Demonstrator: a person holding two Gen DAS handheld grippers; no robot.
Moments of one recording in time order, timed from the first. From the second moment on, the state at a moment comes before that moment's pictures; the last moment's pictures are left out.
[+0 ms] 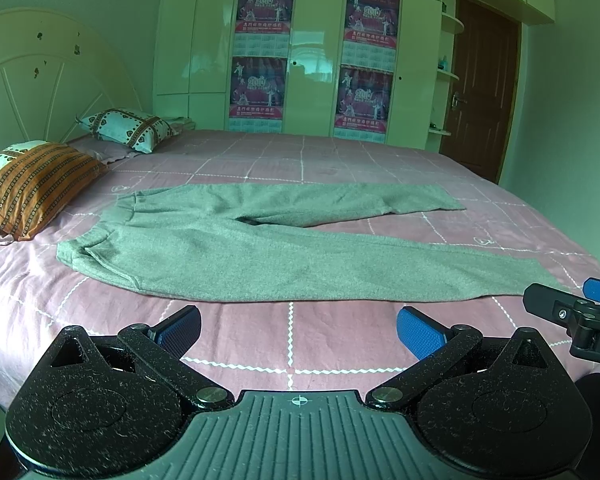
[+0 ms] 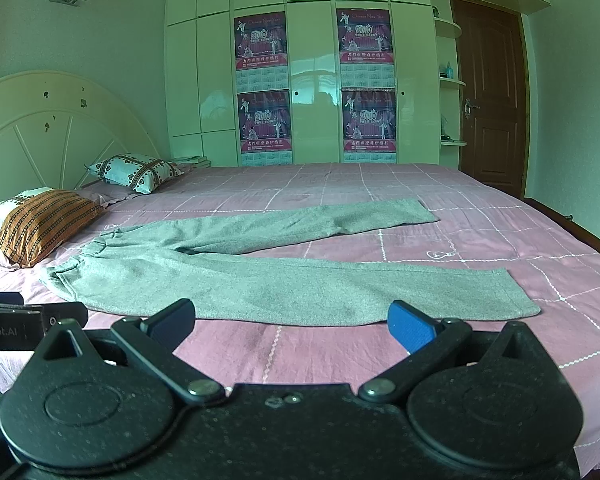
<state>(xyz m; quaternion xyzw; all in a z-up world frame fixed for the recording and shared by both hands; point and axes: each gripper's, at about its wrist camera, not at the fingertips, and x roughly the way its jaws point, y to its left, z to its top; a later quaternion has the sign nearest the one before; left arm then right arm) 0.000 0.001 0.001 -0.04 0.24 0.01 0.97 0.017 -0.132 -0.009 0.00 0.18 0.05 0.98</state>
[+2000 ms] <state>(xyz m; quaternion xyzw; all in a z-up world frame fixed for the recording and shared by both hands) 0.148 0.147 -0.003 -0.04 0.30 0.07 0.95 0.165 -0.131 0.009 0.00 0.19 0.09 0.98</state>
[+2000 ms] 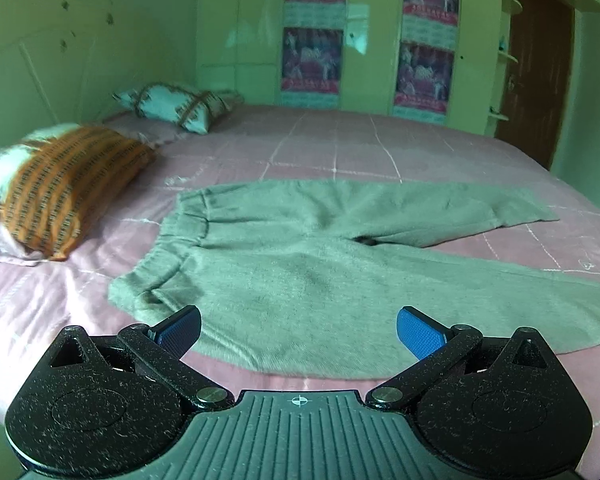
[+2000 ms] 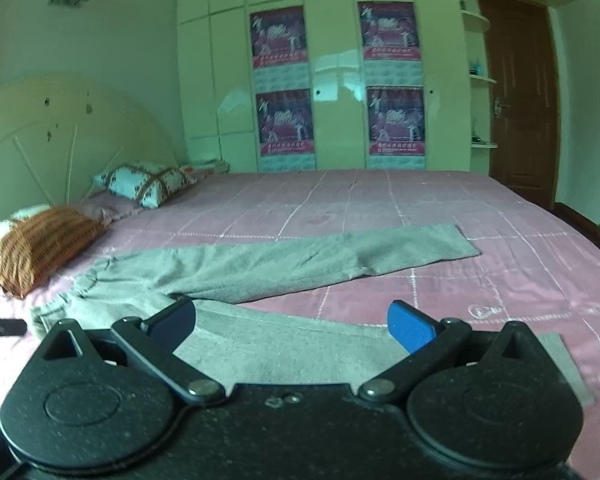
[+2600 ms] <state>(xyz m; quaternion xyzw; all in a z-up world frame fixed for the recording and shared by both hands) 0.365 0.337 -0.047 -0.06 0.36 0.11 0.92 0.397 -0.036 0.003 -0.09 0.24 0.18 0.95</state>
